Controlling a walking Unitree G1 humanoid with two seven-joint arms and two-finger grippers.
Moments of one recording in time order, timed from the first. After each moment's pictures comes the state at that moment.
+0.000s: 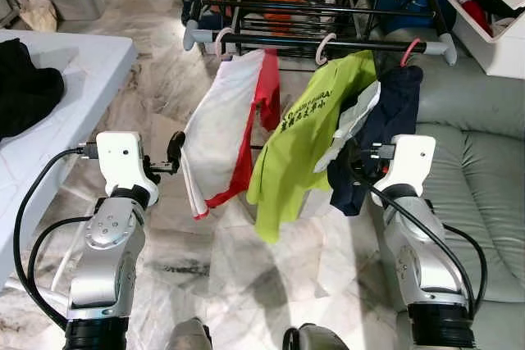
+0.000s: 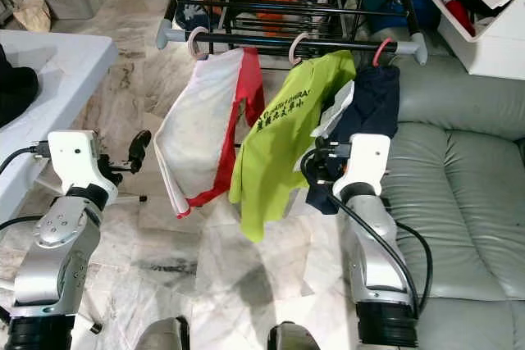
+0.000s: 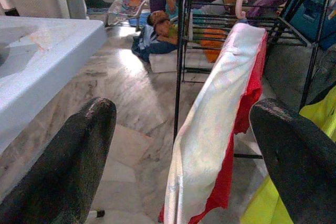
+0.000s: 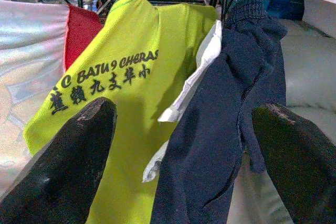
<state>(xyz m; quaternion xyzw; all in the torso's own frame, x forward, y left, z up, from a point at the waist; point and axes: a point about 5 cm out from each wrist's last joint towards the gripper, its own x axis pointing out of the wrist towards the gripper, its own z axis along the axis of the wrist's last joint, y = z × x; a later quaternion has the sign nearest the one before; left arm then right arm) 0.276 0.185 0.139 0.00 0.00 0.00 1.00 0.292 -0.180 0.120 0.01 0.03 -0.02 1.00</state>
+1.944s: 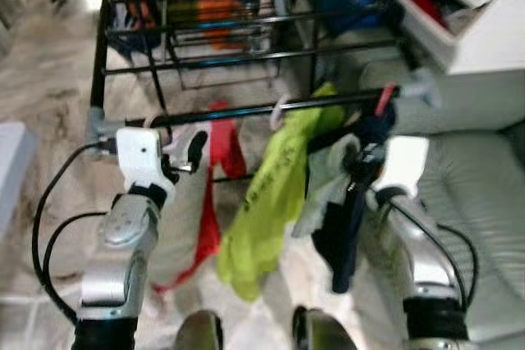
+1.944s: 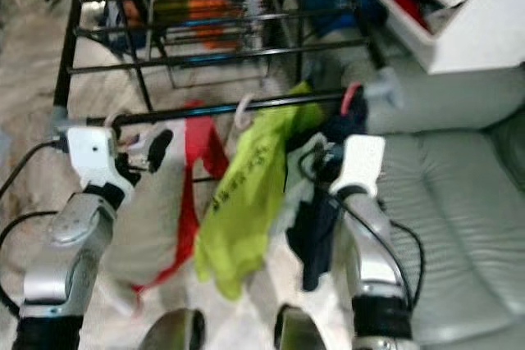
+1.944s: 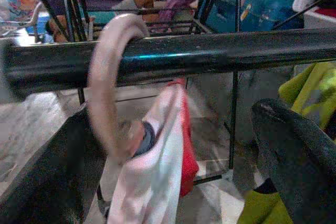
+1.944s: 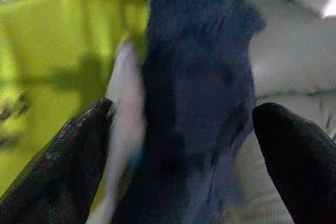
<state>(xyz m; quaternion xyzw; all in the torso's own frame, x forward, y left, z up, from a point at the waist) 0.276 0.162 0.145 -0.02 0.00 -0.07 1.00 0.294 -0.171 0.100 0.01 0.09 -0.01 1.00</state>
